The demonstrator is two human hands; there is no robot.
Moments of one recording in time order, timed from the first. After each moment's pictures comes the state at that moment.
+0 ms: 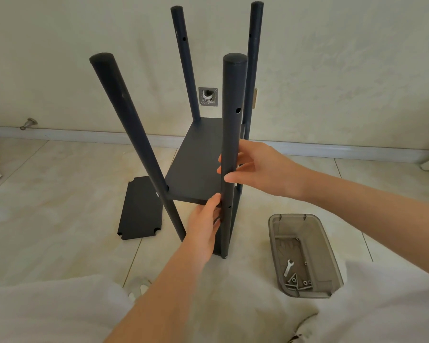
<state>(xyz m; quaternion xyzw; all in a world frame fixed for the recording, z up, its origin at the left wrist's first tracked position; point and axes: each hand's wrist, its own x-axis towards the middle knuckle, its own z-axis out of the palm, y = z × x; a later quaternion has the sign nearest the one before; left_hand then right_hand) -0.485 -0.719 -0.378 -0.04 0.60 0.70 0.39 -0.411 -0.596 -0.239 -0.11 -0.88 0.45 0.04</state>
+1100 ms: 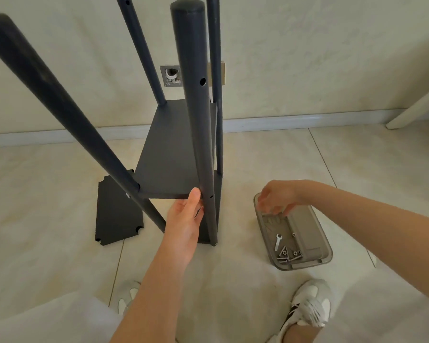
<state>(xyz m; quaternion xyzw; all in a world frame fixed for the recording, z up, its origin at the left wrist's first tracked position) -0.489 -0.732 -0.397 0.04 0.57 0.72 0.40 -0.371 -0.521 -0.383 -0.39 -0.78 0.39 -0.29</state>
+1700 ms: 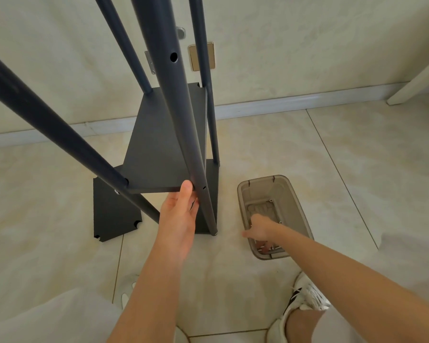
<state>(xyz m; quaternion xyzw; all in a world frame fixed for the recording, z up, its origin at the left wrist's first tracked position) -0.484 -0.732 -0.396 0.05 0.56 0.72 0.40 -0.359 -0.590 -0.511 -0.43 -0.75 0.42 -0.27</state>
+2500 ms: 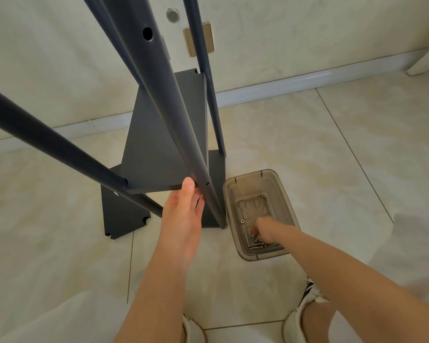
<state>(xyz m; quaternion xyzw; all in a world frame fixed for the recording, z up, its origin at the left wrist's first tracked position) -0.486 -0.733 -0.395 0.01 0.59 0.69 0.41 -0.361 -0.592 -0.596 -0.33 -0.82 0.33 -0.32</state>
